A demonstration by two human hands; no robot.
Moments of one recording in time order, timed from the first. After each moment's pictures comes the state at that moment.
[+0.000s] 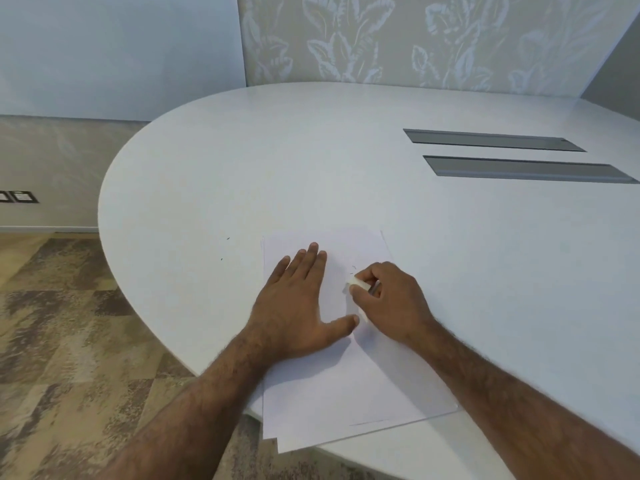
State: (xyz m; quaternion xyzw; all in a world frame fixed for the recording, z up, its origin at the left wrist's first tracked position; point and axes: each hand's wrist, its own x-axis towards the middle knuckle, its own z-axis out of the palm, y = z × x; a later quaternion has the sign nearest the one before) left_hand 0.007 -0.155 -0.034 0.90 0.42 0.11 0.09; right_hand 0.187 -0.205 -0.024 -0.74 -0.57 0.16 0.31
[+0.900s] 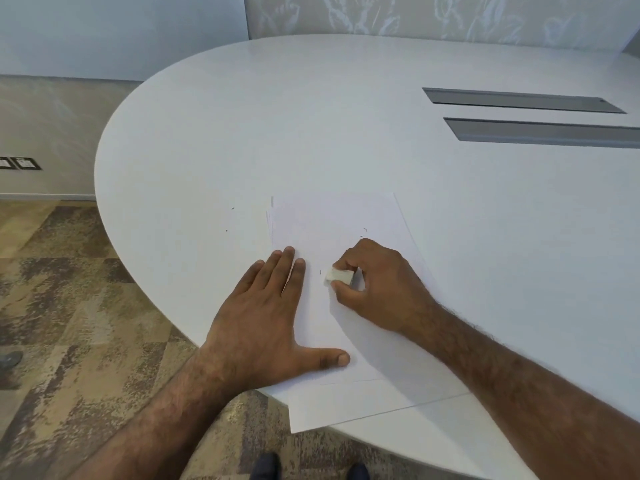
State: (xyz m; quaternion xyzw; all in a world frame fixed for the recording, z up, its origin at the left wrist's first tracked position) left_hand -0.045 -0.185 -0.037 0.90 0.44 0.02 0.07; right_hand 0.153 -0.211 -0.006 -0.66 -0.69 0.18 0.25
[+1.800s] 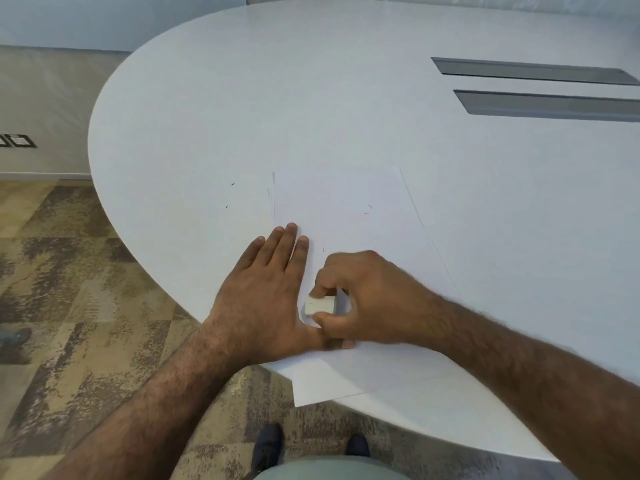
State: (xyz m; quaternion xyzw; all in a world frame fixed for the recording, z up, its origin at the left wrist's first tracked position) left_hand -0.045 -0.185 -0.032 0.90 0.42 -0.02 0.06; right_hand 0.129 -0.227 0.009 -0.58 -0.78 0.22 0.13
